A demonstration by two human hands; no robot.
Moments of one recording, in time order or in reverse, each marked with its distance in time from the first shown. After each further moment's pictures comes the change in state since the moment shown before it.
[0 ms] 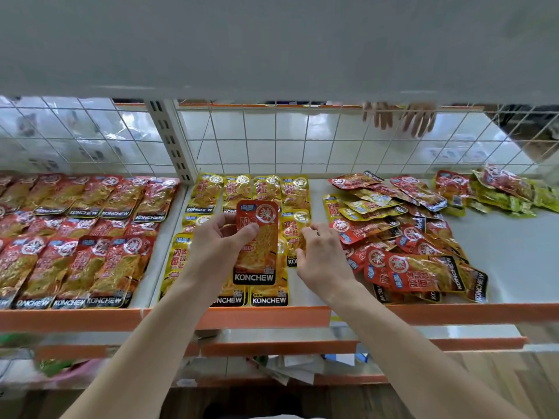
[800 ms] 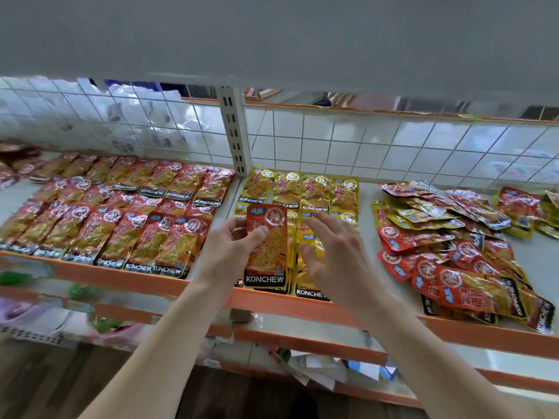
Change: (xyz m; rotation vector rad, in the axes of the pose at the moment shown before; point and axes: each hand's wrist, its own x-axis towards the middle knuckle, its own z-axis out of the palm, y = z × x) left_hand -0.025 -0.005 -0.056 -0.022 0.123 -0.042; right_hand -0.025 -0.057 -0.015 0.166 0.087 -0.291
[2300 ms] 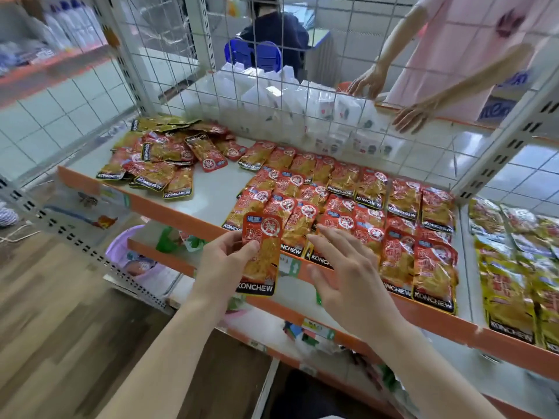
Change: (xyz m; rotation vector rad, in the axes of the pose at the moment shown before) left_hand 0.028 -0.021 -0.438 -0.038 0.290 -0.041; right_hand 0.052 -0.343 0.236 0.075 -0.157 -0.233
